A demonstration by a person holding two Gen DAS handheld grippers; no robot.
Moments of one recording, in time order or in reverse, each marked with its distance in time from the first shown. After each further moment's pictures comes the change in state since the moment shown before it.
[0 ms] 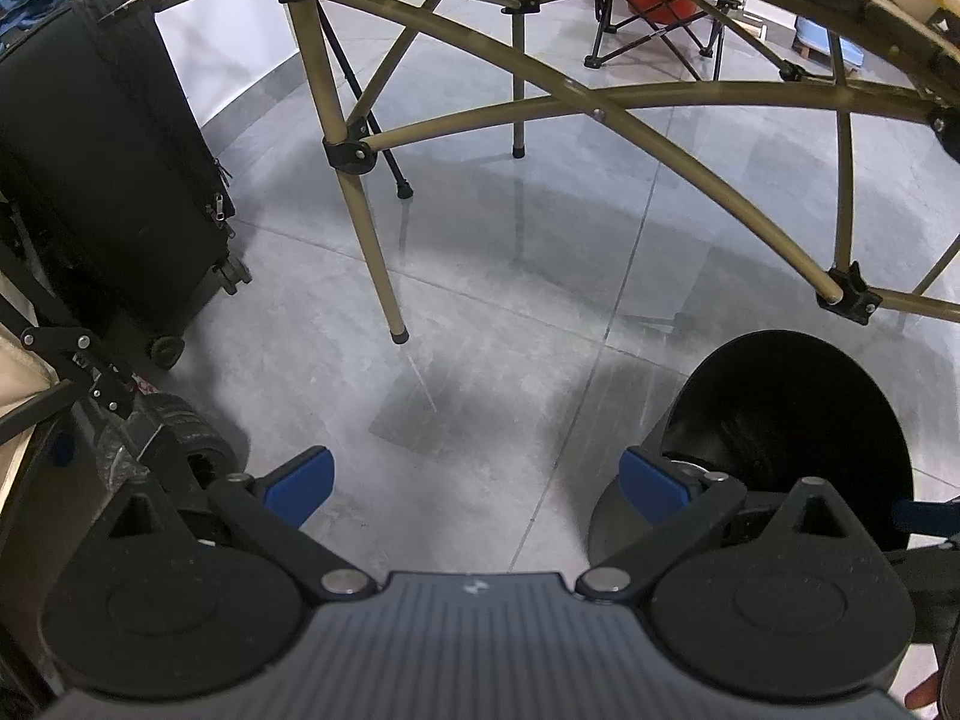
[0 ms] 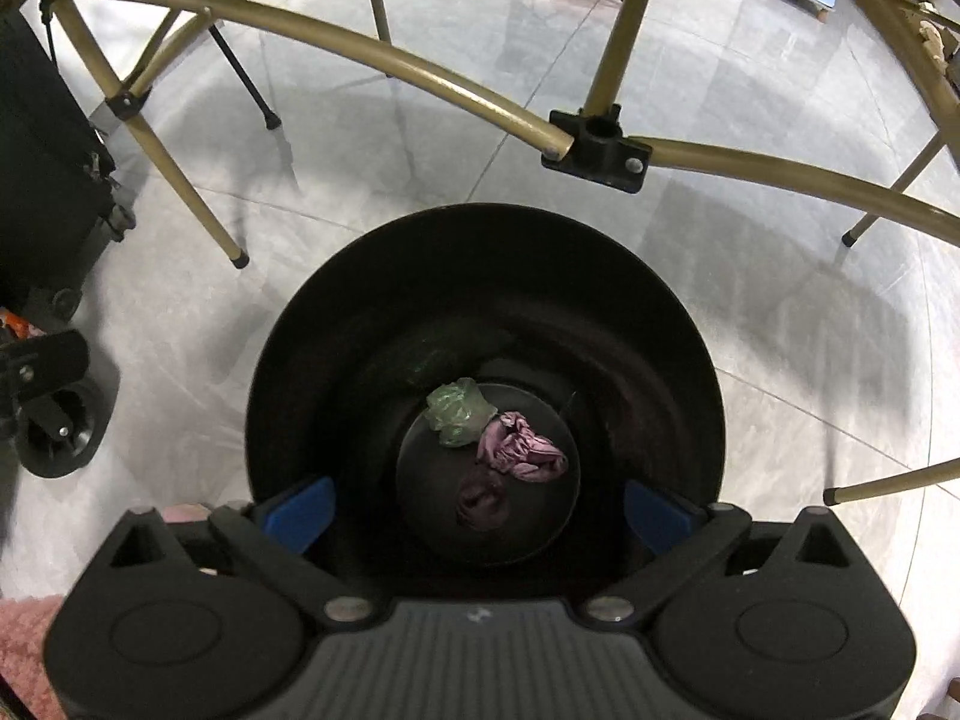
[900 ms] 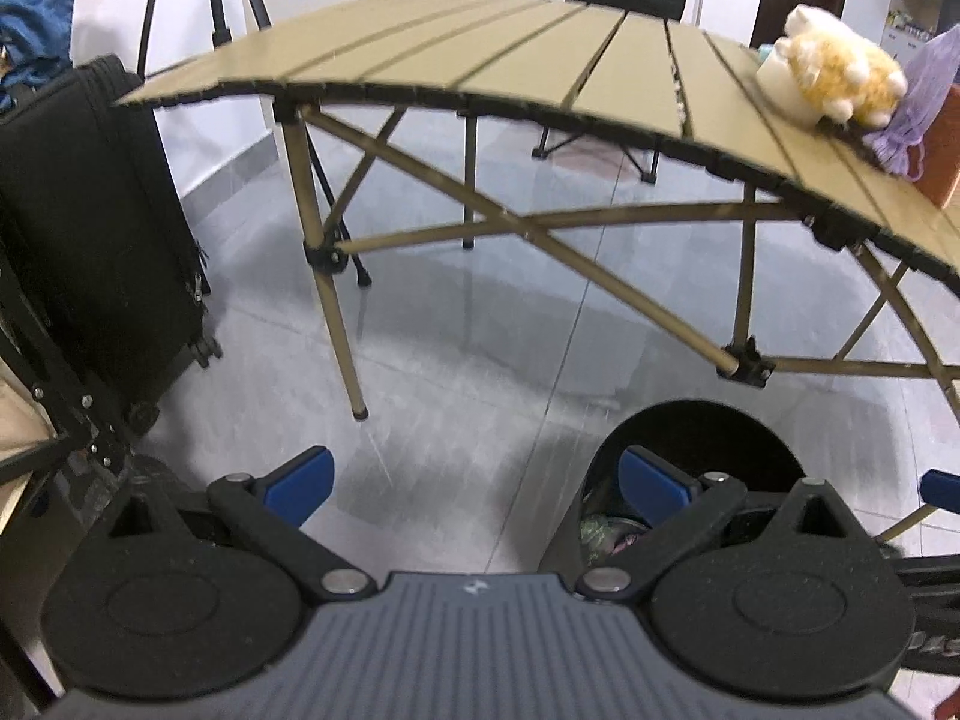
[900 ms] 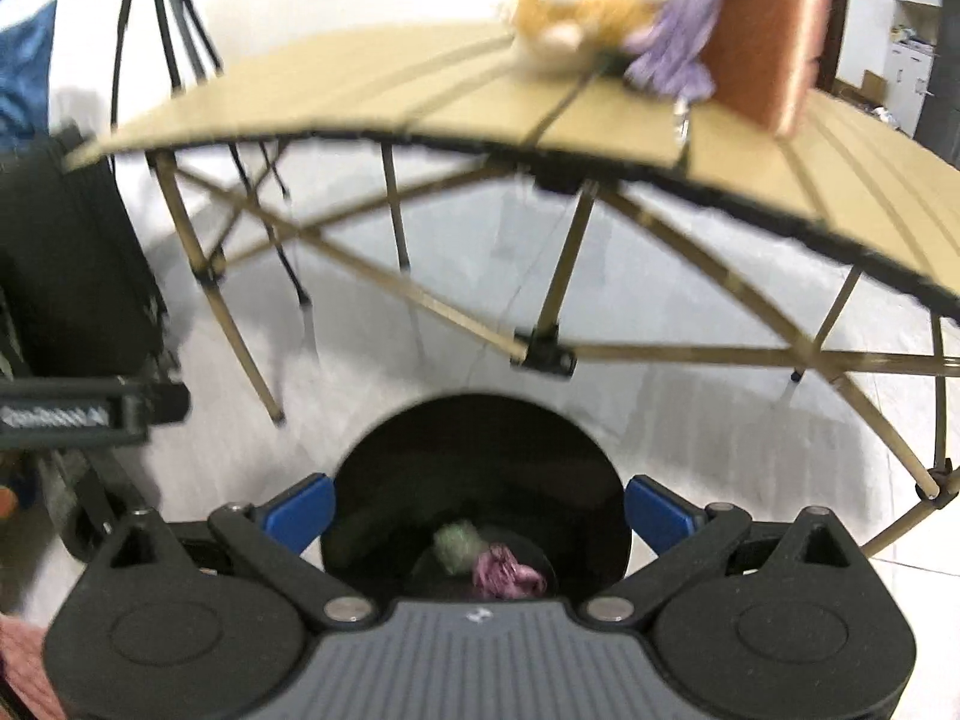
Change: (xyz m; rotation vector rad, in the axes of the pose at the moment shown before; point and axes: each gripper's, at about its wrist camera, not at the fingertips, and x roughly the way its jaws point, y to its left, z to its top) left arm -0.071 0.001 -0.003 0.008 -0.184 -0.106; right arm -0.130 -0.013 -0.040 0.010 -0.414 0.018
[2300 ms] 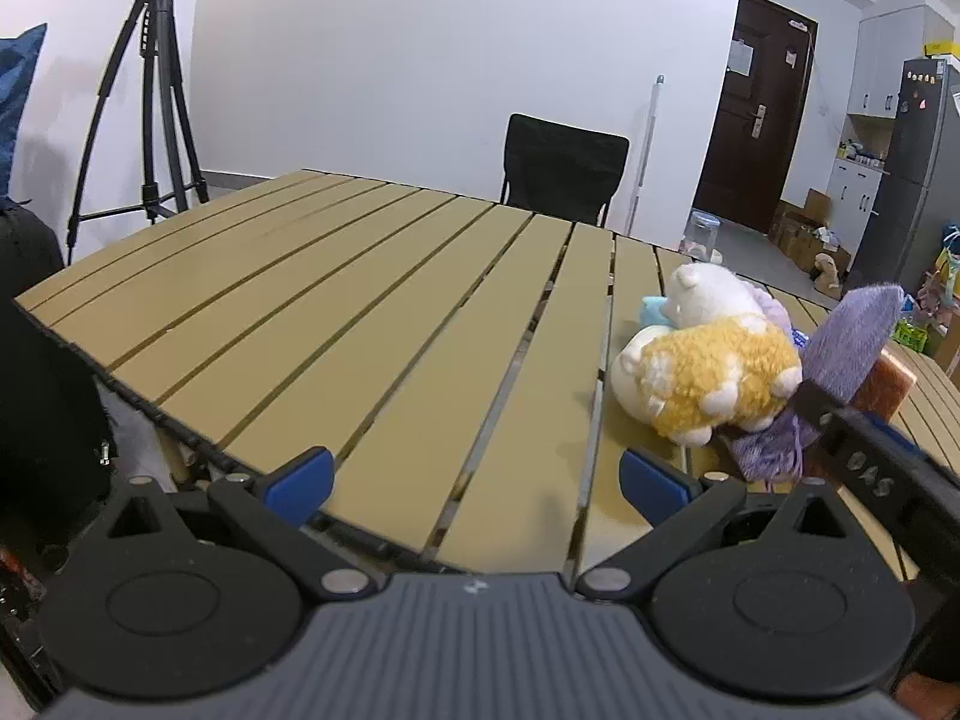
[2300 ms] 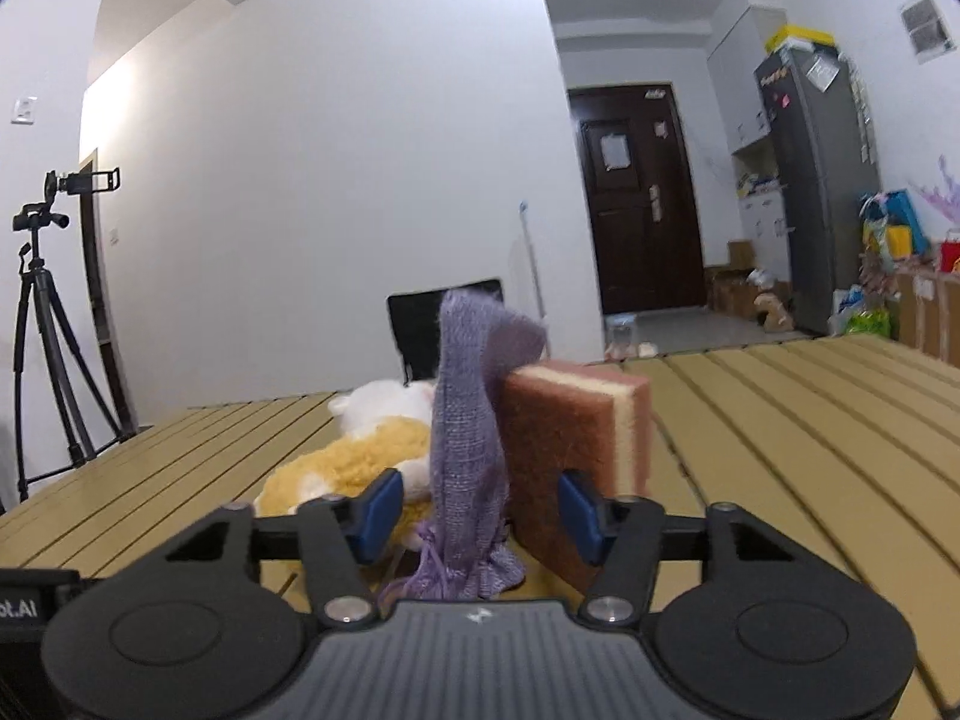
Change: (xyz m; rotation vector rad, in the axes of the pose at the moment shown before) left arm -0.014 -0.093 0.124 -0.060 -0.289 -0.116; right arm 0.010 -0.090 0.135 0.204 -0.619 -0.119
